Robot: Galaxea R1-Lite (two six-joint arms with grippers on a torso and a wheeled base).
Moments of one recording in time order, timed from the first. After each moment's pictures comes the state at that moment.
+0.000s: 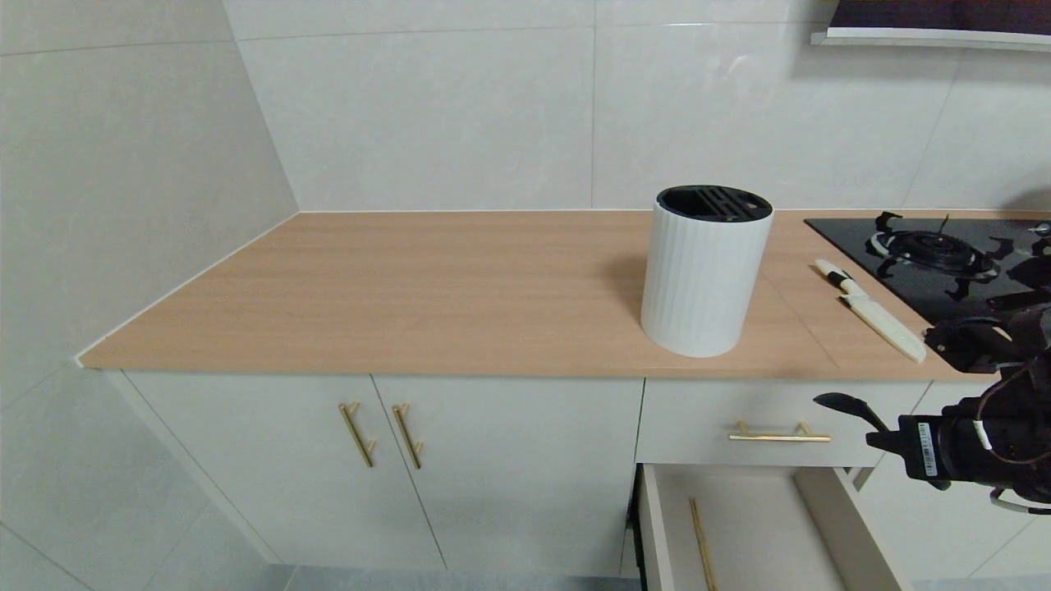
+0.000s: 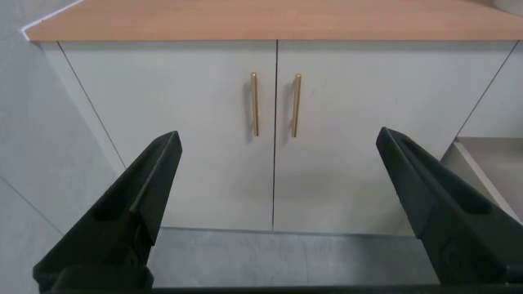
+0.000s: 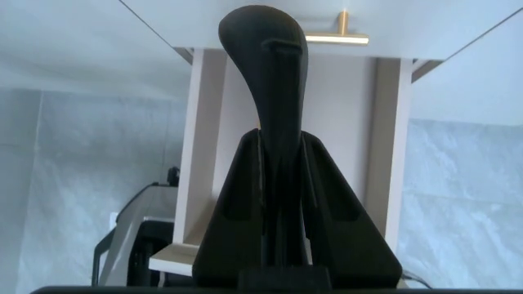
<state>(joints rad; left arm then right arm) 0.00 0.00 0.00 0.00 0.00 0.00 0.13 1.45 -0.64 -0.09 0.03 0.12</state>
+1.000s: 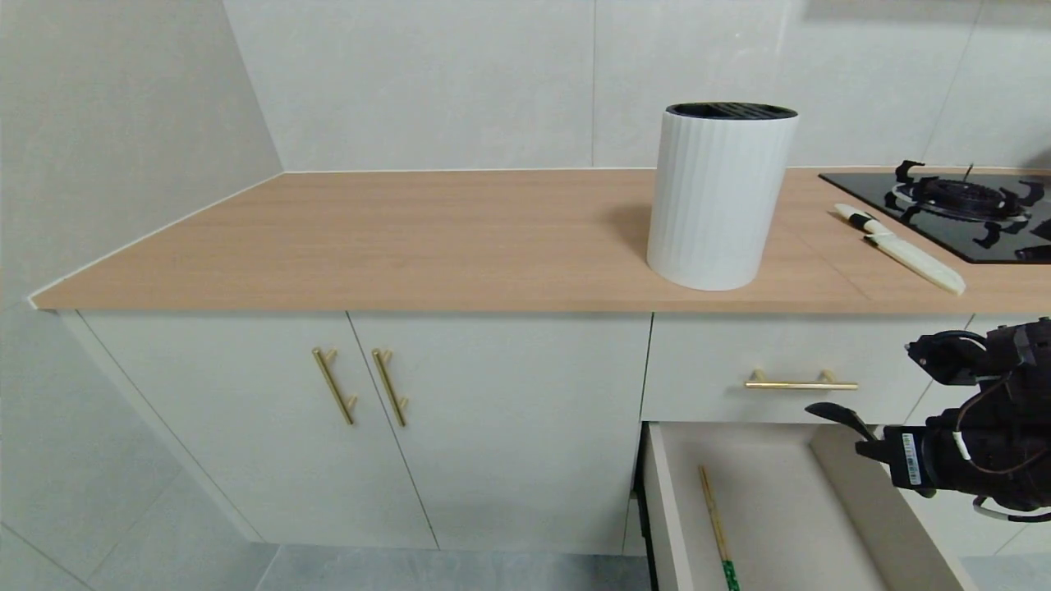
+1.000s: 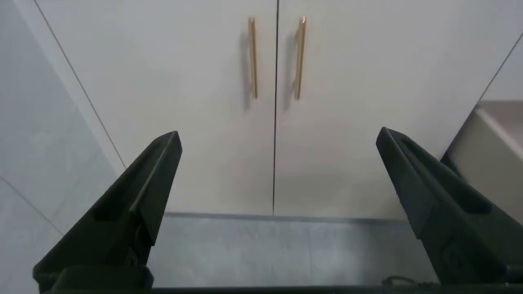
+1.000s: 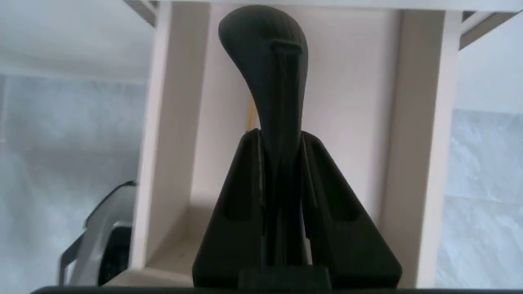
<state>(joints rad) 0.00 0.00 0.00 0.00 0.00 0.00 0.13 1.50 -0.59 -0.18 0.03 0.11</state>
